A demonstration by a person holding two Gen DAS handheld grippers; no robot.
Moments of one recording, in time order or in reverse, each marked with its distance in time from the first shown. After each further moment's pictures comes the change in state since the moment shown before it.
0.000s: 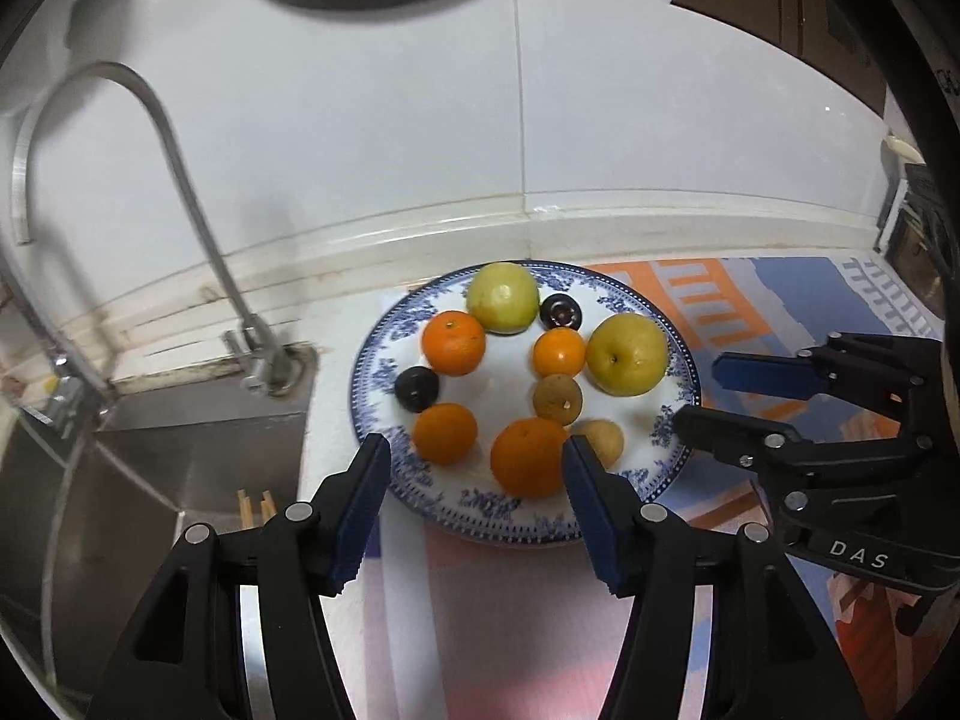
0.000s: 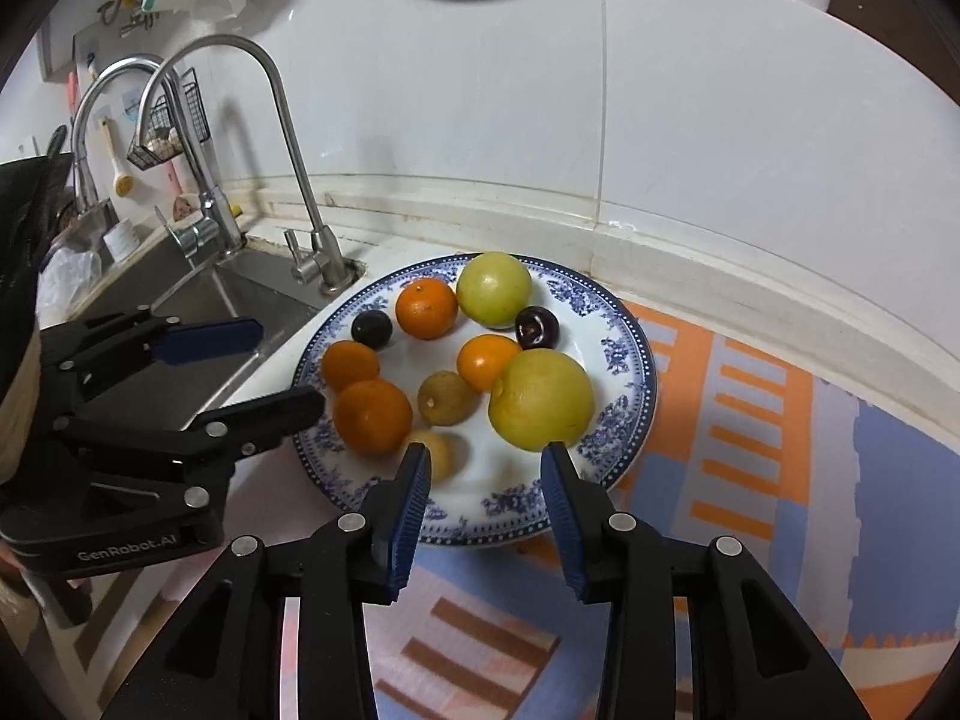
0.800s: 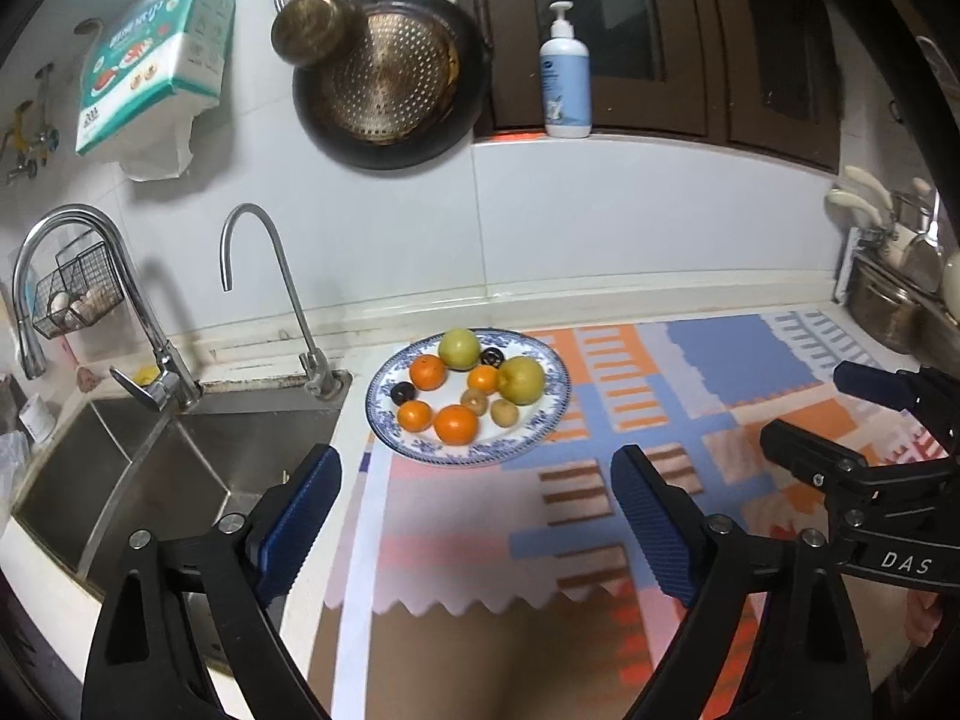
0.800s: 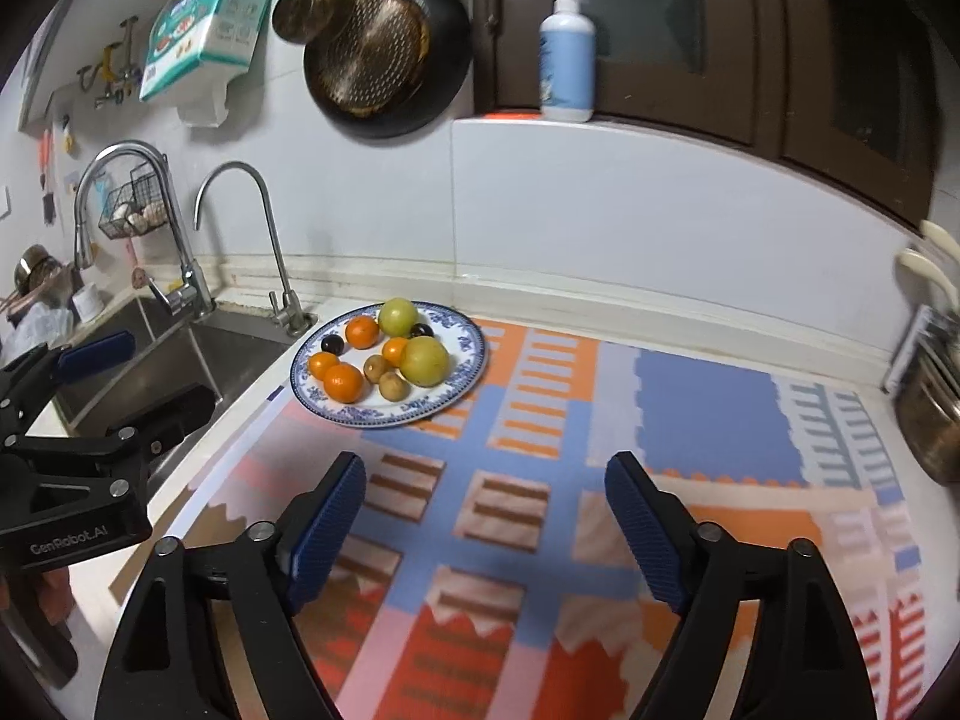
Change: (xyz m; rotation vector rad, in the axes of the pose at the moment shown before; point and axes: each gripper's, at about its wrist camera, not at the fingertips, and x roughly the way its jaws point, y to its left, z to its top) left arm -0.175 -0.084 -0.052 -0.045 -0.201 0.085; right arm -0.197 -0.005 -0.082 0.107 -0.175 -0.236
